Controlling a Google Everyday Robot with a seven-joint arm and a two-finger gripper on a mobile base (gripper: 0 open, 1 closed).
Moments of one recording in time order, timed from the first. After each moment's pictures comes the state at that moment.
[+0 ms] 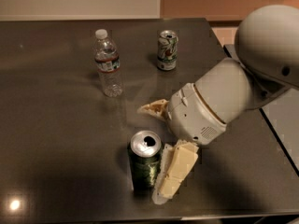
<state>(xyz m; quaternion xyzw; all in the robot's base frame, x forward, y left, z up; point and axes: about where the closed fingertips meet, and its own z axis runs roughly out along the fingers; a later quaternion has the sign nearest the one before) 0.342 0.005 0.892 -0.71 0.60 0.29 0.24</state>
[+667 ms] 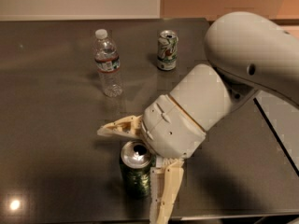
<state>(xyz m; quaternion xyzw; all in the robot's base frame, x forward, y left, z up) 0.289 0.043 0.901 -0.79 0.43 0.36 0.24</state>
